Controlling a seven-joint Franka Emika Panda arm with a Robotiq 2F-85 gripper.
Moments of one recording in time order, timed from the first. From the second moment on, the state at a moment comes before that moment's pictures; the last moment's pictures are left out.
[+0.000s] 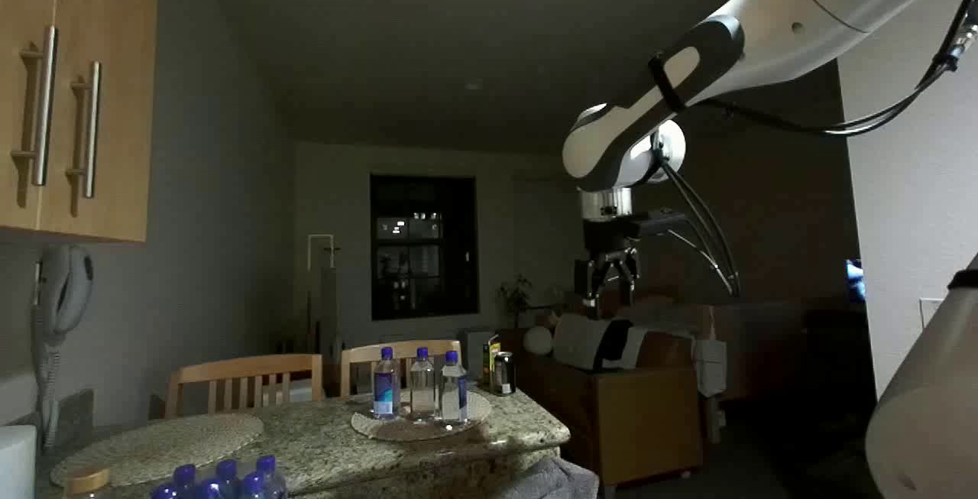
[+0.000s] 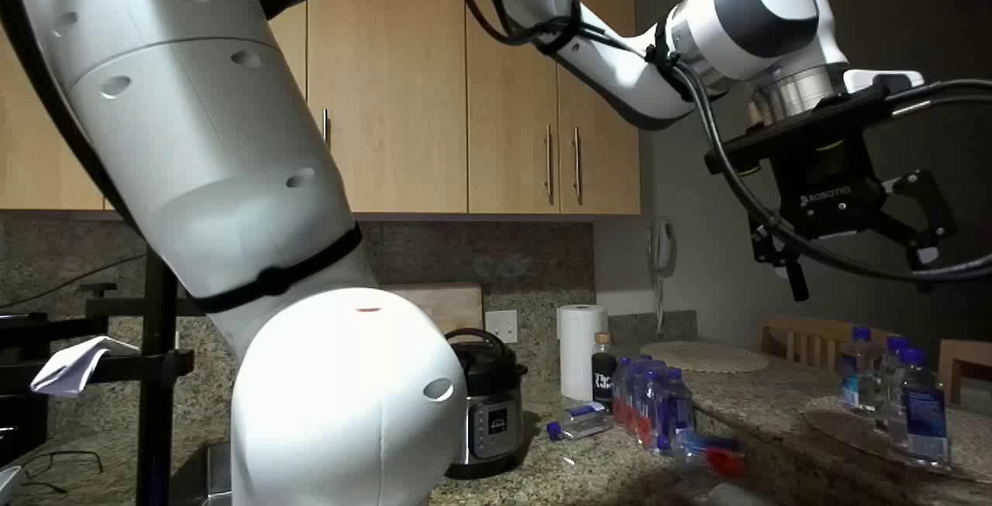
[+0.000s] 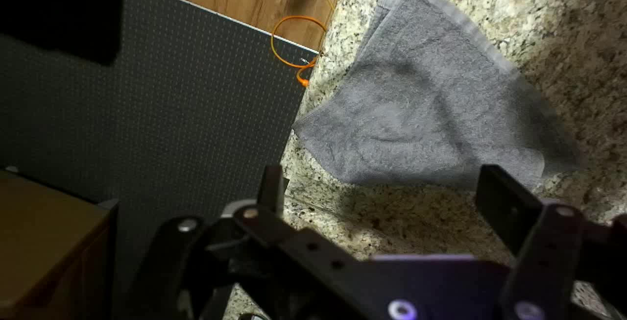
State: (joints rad) arm -0.16 -0.44 -0.18 -2.33 -0.23 2.07 -0.18
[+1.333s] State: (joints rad) arm -0.06 -0.15 -0.14 -2.15 -0.13 2.17 -0.18
